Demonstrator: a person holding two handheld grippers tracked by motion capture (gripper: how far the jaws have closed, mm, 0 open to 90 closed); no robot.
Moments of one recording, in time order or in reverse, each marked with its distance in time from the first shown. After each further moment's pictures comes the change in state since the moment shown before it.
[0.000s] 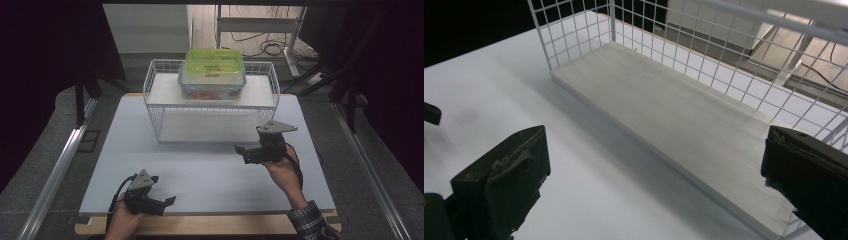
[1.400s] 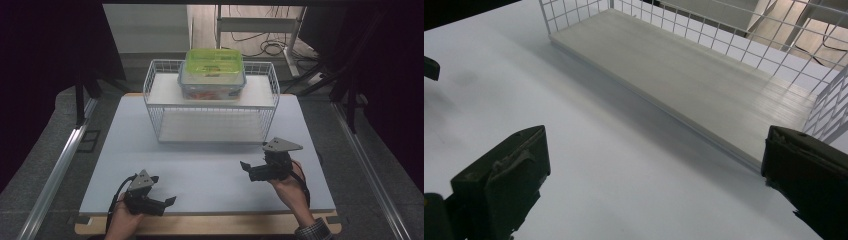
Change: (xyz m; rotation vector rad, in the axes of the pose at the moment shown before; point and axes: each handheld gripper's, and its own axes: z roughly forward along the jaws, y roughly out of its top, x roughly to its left) left arm -0.001 0.000 0.000 -0.004 -0.004 0.005; right arm 0.014 -0.039 -0.020 0.046 -0.029 0.003
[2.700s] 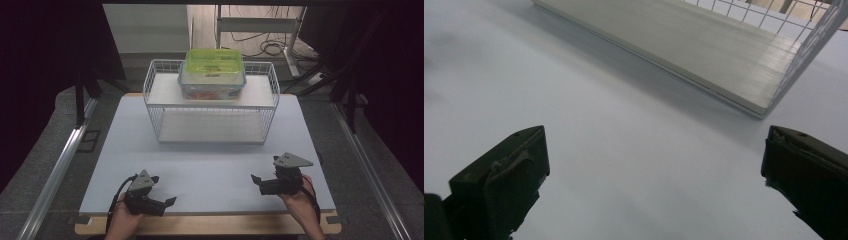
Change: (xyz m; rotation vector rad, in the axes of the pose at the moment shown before) left arm -0.001 0.000 0.001 0.006 0.000 0.004; right arm -0.006 -0.046 -0.018 0.037 -0.042 0.022
